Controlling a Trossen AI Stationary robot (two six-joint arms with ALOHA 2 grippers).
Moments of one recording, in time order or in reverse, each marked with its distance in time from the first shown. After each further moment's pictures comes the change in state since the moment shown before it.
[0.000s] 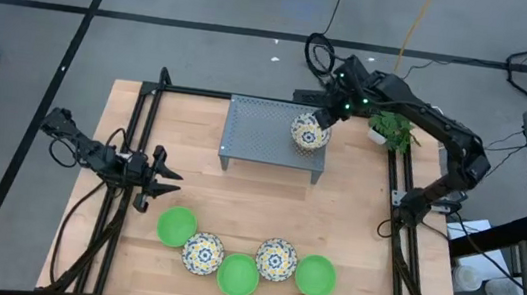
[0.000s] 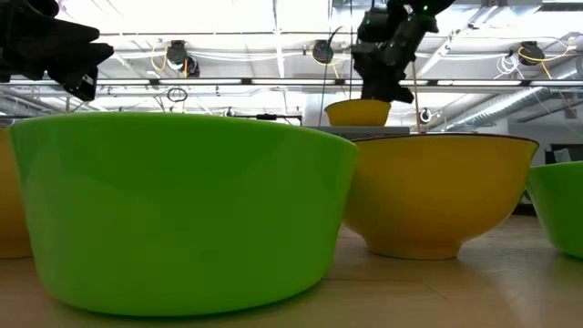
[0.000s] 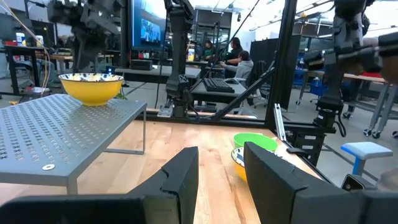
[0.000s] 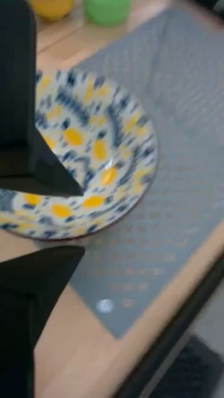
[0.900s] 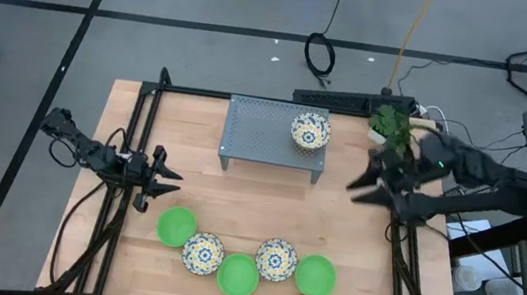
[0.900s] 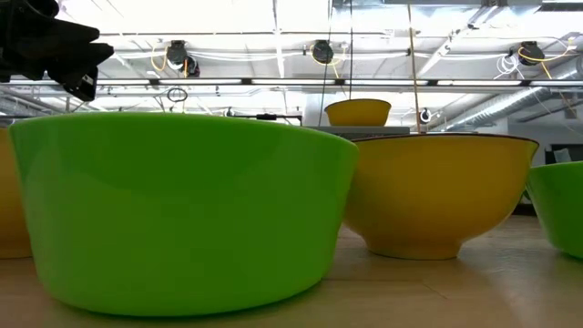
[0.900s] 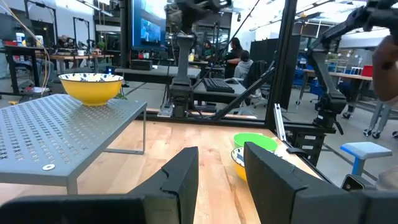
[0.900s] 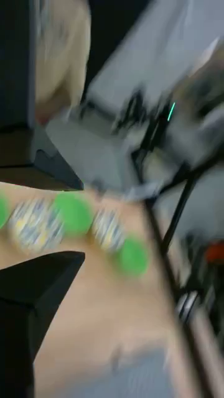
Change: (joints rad) left arm 0.000 0.000 0.000 0.000 0.000 0.000; right arm 0.737 -0.811 -0.445 0.416 -0.133 0.214
